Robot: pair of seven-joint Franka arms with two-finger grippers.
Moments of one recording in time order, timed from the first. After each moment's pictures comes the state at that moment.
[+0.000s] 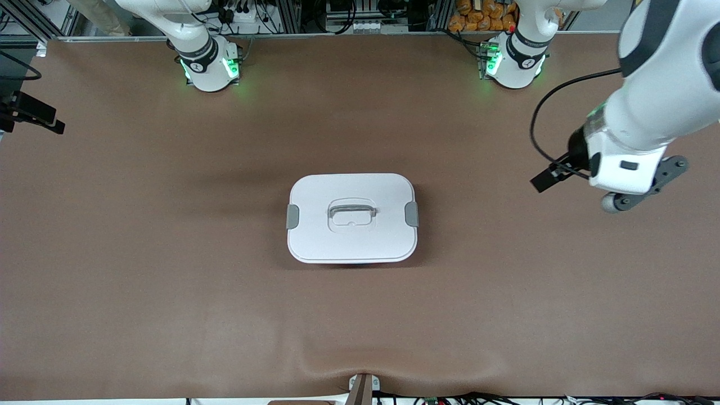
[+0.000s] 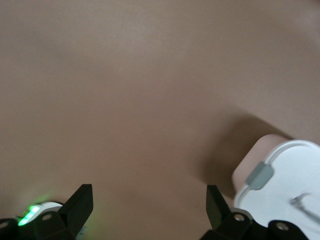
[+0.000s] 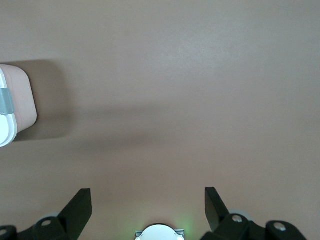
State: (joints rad) left arm -0.15 0.27 -0.14 -1.24 0.03 1.39 -0.77; right arm -0.03 0.01 -0.07 -1.45 0.02 1.36 -0.03
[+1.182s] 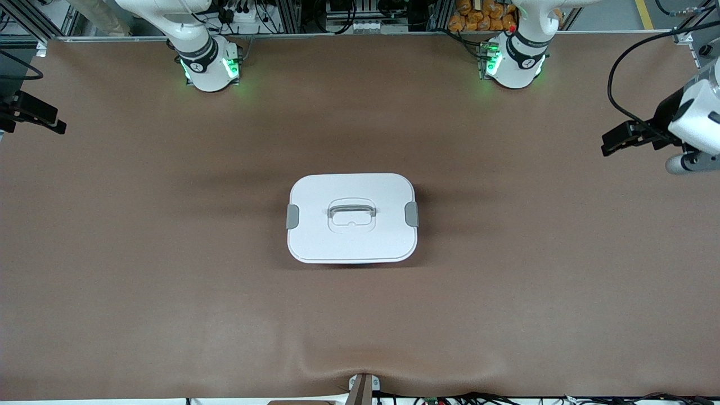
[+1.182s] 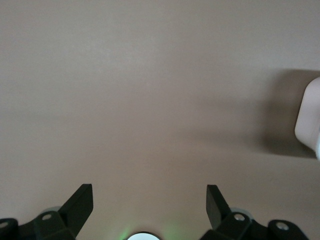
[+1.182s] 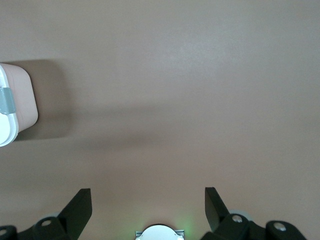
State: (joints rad) left arm 0.03 0.00 -0.12 -1.57 0.03 1.49 -0.17; right arm -0.02 0.01 -0.07 -1.45 0.02 1.36 -0.03
